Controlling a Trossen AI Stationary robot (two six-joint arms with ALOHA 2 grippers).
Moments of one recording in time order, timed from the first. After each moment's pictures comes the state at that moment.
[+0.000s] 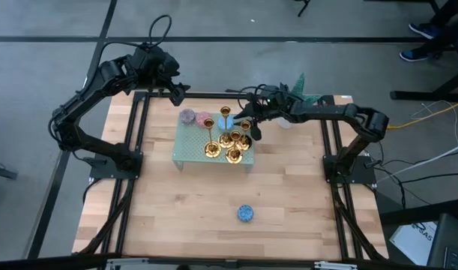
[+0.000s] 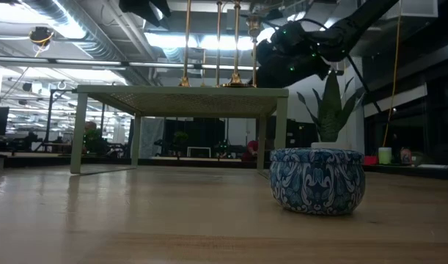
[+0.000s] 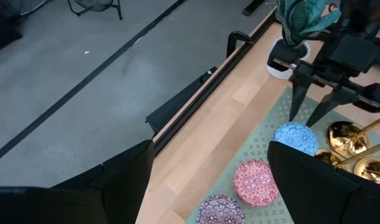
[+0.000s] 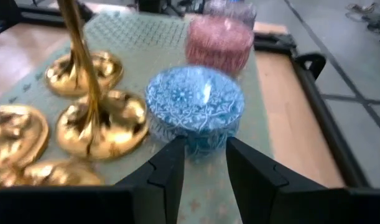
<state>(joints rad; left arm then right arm) 0.57 1.29 1.71 -1.10 -0.14 -0.04 -0.46 1.66 0.98 0.19 -0.49 -0.33</state>
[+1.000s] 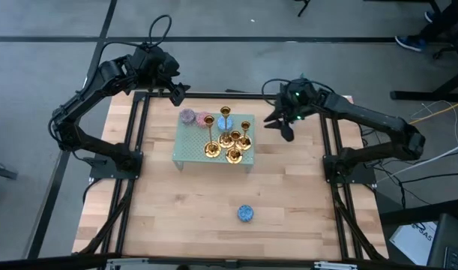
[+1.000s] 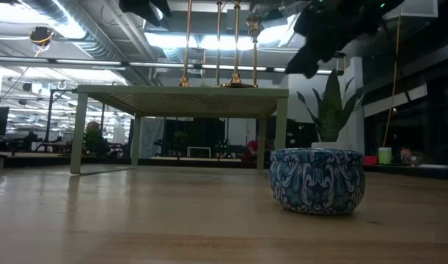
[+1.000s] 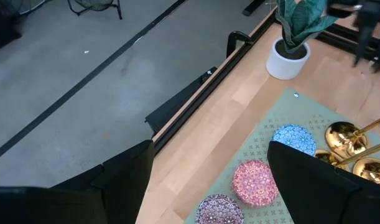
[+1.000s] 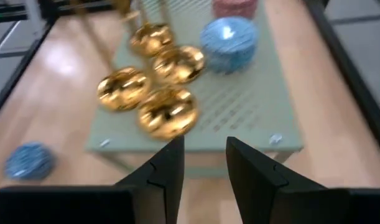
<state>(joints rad) 0.57 1.29 1.71 -1.10 -0.14 -0.05 -0.52 1.24 1.00 -0.49 -0.52 -0.27</state>
